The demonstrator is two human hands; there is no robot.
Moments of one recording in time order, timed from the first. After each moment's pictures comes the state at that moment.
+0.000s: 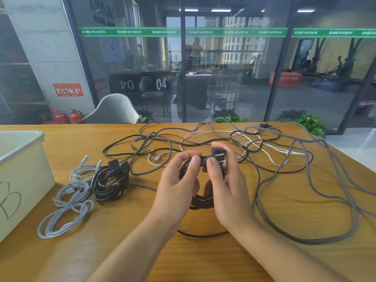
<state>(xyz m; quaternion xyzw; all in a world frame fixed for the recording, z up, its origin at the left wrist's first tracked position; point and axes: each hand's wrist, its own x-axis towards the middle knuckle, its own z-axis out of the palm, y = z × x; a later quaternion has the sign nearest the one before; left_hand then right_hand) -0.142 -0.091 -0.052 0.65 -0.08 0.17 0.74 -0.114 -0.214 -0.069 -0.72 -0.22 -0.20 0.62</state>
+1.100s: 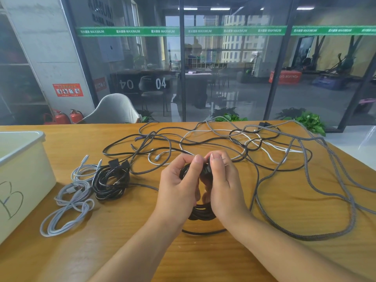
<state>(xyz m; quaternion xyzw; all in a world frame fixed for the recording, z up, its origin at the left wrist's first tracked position) -0.147 -0.098 -0.051 0.65 -0.06 0.18 0.73 -0.115 -0.201 -0.062 -0.66 -0.18 -0.14 0.71</state>
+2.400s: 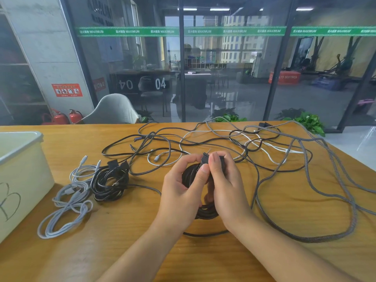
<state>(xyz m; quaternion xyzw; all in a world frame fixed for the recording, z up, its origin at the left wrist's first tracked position) -0.146 -0.099 -0.060 0.70 -0.11 0.23 0.67 -0.120 -0.208 -0.058 -0.65 -0.18 -0.10 0.73</state>
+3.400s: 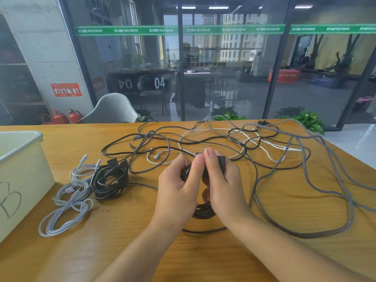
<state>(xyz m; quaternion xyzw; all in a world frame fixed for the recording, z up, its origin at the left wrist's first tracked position) -0.148 -0.098 -0.053 0.74 -0.06 0.27 0.61 -0.120 -0.205 -0.055 -0.66 -0.20 -0.13 0.71</state>
